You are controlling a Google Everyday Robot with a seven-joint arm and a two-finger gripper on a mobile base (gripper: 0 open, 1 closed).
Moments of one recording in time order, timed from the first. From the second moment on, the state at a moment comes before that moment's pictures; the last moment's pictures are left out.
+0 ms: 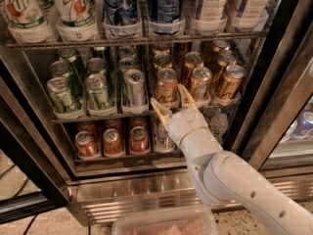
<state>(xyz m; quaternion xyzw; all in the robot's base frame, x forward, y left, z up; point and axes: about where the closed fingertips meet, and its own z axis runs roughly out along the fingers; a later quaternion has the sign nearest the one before) 0.577 -0.056 0.837 -0.22 0.65 0.02 0.73</state>
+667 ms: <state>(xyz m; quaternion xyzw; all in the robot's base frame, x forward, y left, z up) 0.586 -0.058 0.835 -0.21 0.65 0.01 0.73</state>
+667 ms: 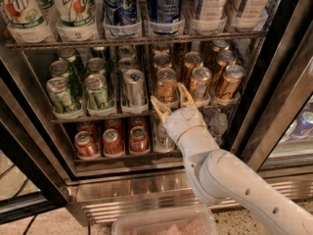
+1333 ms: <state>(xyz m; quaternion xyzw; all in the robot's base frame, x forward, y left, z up) 0.608 -0.065 0.834 -0.19 0.65 -0.03 0.74</state>
